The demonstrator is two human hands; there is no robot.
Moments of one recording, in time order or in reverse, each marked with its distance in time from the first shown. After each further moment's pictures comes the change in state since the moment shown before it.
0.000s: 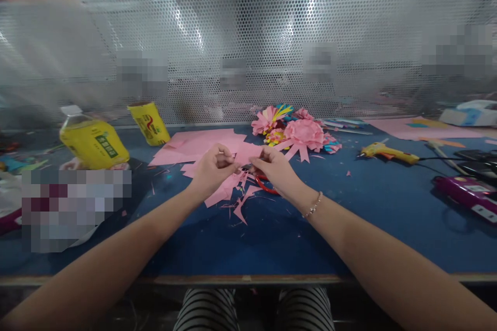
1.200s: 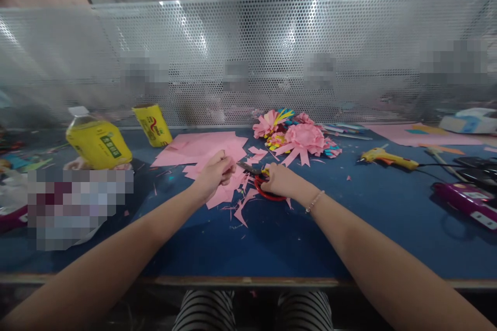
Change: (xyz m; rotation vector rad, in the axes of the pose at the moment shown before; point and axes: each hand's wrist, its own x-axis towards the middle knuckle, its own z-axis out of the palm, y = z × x) left_hand 0.002 0.000 0.000 -0.187 -0.065 -0.253; right_hand 0.011 0.015 -0.033 -1.483 -0.214 0.072
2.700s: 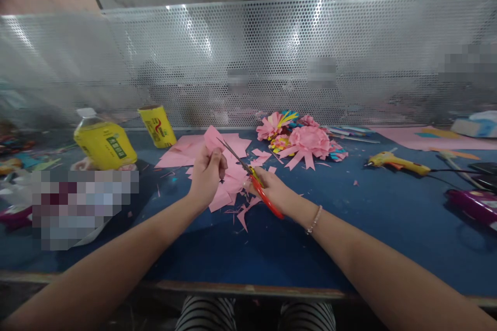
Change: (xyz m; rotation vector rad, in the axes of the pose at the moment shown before) left_hand -0.008 0.008 -0.002 0.155 0.312 0.387; right_hand -0.021 -0.035 -0.003 0.850 0.051 -0.358
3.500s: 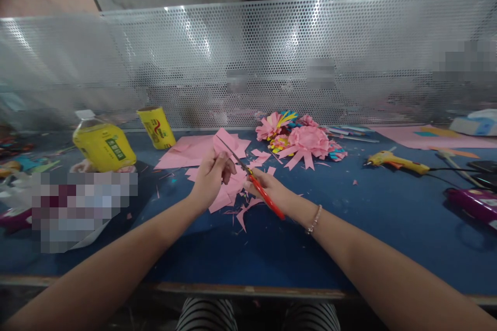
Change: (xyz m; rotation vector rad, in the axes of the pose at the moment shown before) left_hand -0.003 0.004 0.005 -0.026 -0.163 -0.041; right_hand -0.002 -0.002 0.002 0.213 -0.064 0.037
